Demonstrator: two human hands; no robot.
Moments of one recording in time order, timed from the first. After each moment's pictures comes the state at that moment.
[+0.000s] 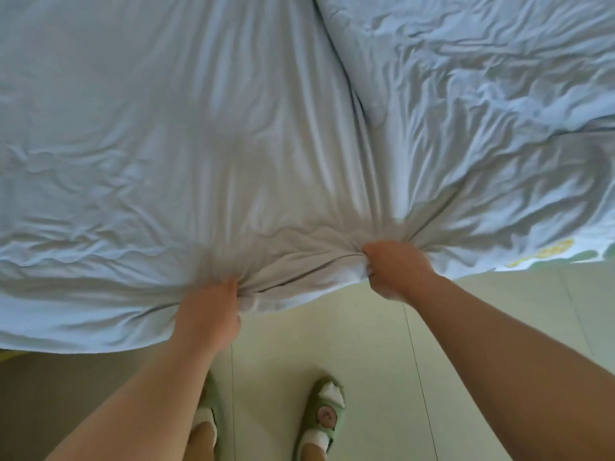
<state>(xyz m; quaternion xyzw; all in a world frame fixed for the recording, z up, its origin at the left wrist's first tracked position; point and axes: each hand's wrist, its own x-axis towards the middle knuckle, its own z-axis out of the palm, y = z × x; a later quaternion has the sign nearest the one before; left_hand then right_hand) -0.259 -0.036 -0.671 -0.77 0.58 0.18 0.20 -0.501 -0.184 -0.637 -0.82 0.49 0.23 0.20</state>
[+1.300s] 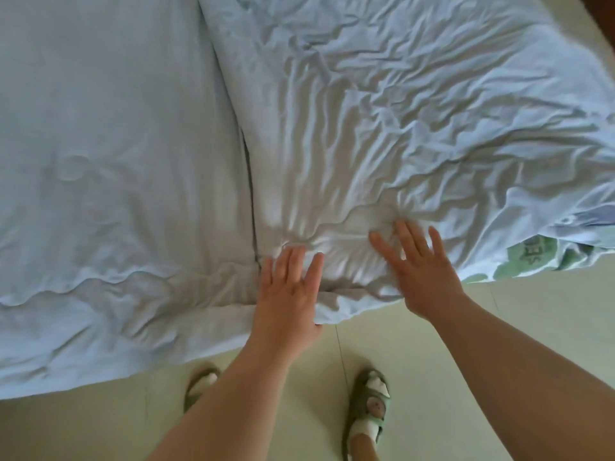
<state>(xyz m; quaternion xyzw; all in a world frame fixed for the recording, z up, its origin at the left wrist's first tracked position) -0.518 -0.191 -0.688 -0.69 0.71 0.15 -0.01 -0.730 -0.290 -0.680 -0.85 0.47 0.24 -0.02</state>
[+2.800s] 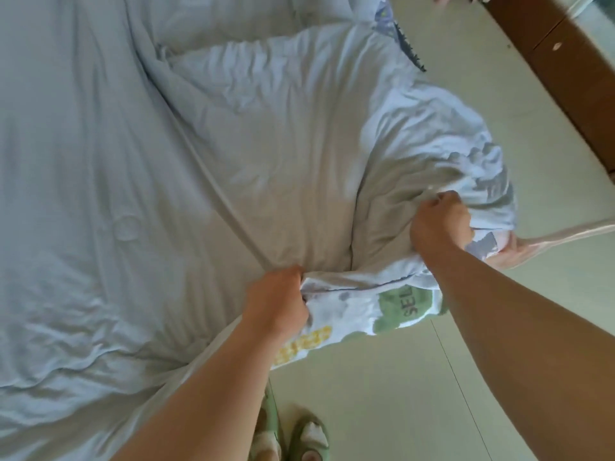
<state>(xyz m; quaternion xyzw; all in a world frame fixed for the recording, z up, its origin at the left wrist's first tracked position) -0.701 -0.374 -0.660 -0.71 0.64 0.29 0.00 -0.902 -0.495 -0.611 -0.43 0.88 -0.15 0.16</state>
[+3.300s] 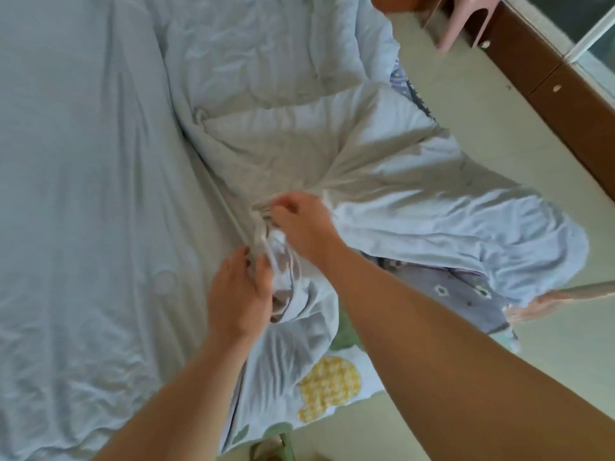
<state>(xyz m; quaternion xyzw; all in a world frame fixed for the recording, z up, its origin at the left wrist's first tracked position) -0.609 -0.428 -0.611 -0.80 0.47 0.26 -0.28 -0.699 -0.535 -0.568 -0.62 0.60 -0.21 0.45</state>
